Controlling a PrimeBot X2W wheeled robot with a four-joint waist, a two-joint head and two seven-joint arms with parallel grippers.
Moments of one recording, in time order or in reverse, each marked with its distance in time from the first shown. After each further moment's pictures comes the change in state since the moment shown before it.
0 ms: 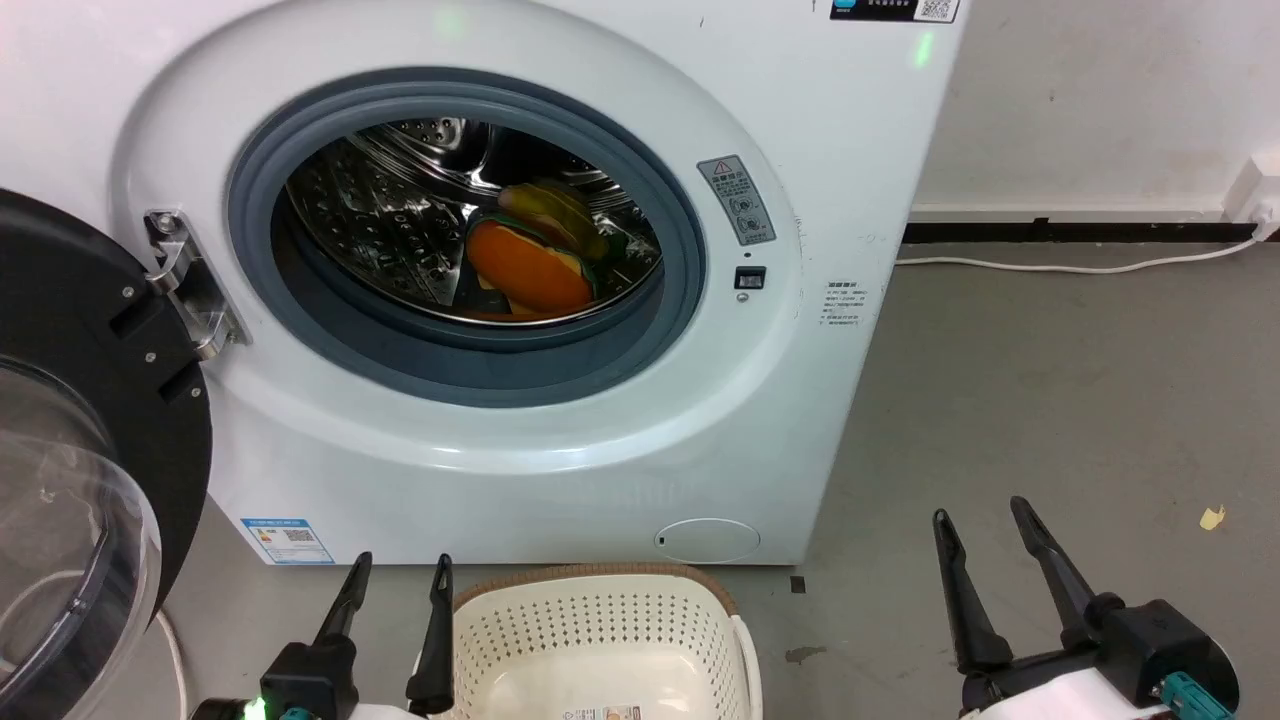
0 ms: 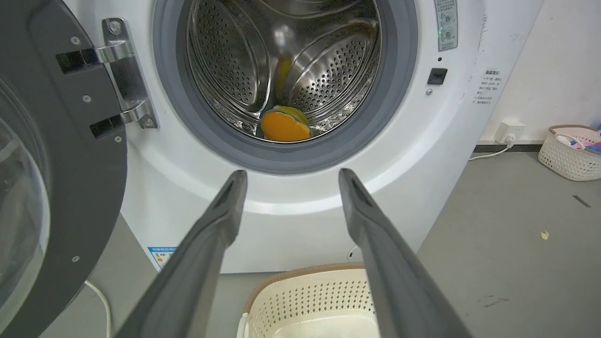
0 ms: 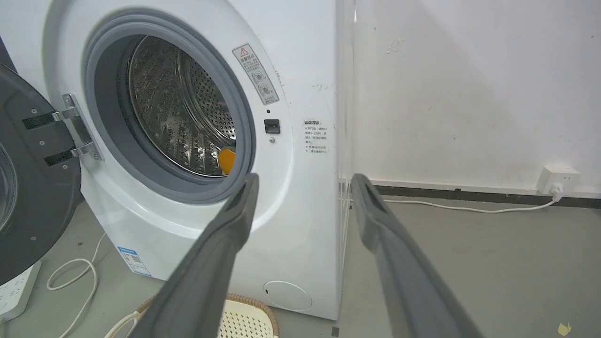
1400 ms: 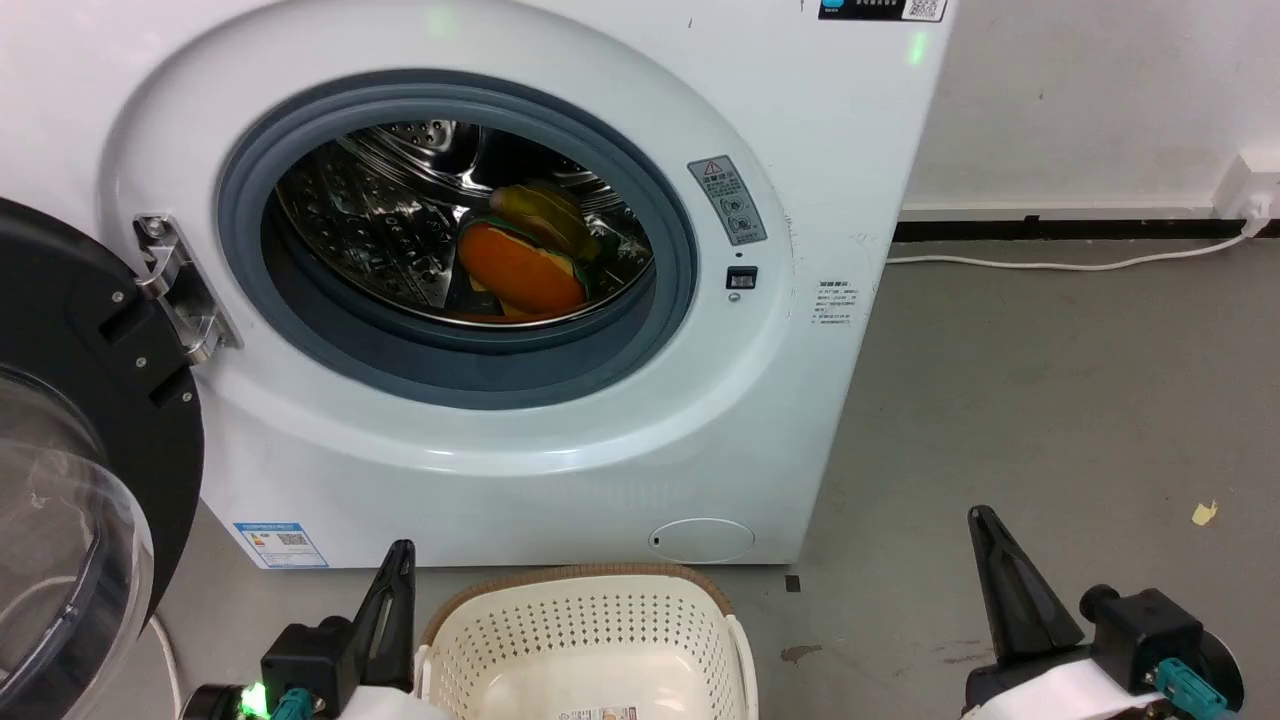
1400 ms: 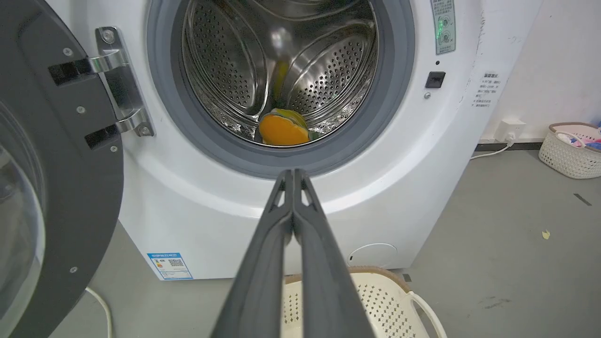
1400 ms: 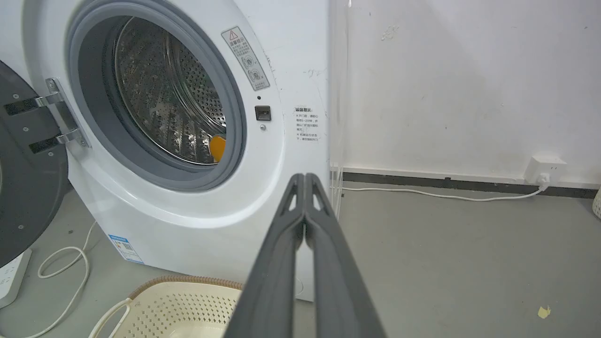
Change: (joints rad) left arm -0.003 -0.054 0.069 -0.021 0.076 -0.047 0.056; right arm -0.002 0.000 -0.010 -0.004 -0.019 0.000 0.055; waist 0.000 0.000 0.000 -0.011
